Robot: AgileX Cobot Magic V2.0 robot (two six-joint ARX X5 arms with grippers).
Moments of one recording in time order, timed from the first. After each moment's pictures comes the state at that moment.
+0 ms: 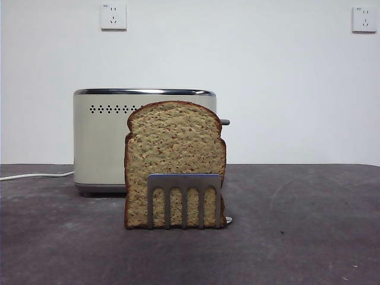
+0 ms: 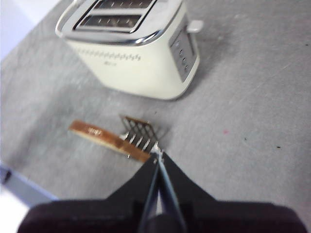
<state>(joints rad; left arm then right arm) 0.06 0.43 0.76 -0.67 0.83 0.01 0.08 0.78 1.05 -0.92 -0.52 -0.06</state>
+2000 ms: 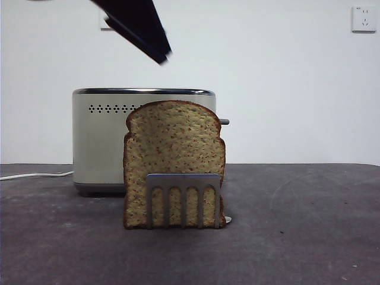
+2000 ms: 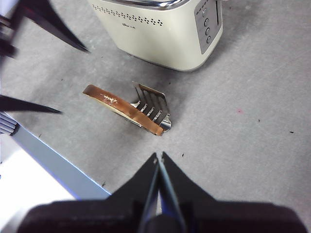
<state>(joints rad) -0.73 1.42 1.29 -0.82 0.20 0.66 0.14 0.86 1.17 -1.09 -0.52 -0.17</state>
